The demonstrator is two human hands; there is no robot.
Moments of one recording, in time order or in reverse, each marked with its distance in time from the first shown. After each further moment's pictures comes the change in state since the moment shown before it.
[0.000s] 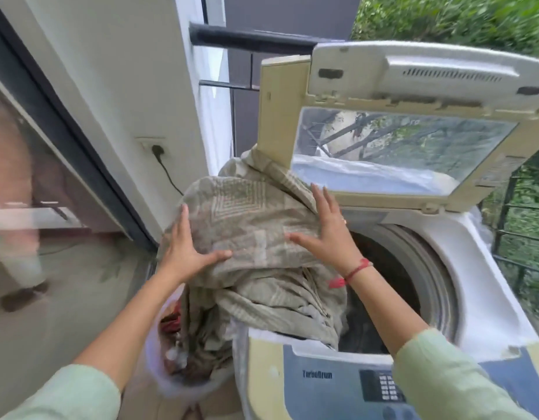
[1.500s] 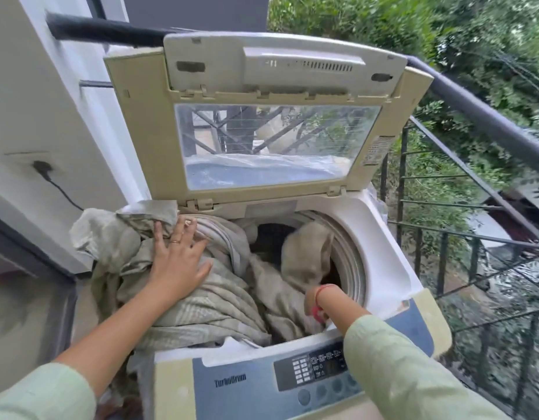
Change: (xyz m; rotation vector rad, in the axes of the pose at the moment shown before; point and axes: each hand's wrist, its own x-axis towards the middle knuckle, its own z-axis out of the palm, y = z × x) left_hand 0.020 0.071 0.133 1.013 0.095 0.593; right_hand -0.093 0.191 -0.012 -0.658 -1.052 0.637
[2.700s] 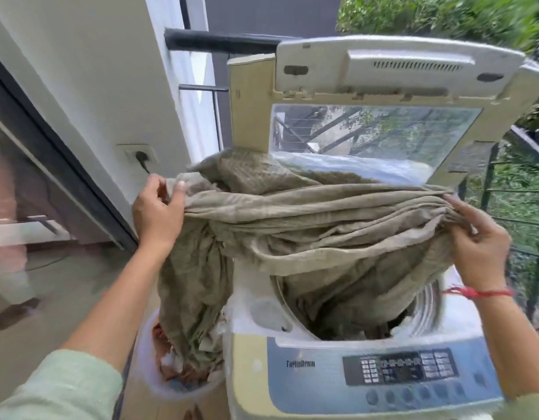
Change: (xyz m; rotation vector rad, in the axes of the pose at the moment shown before) left_hand -0.034 -0.131 -0.081 -0.820 0.639 -0.721; right_hand -0.154 0.051 -0.062 1.062 1.583 -0.297
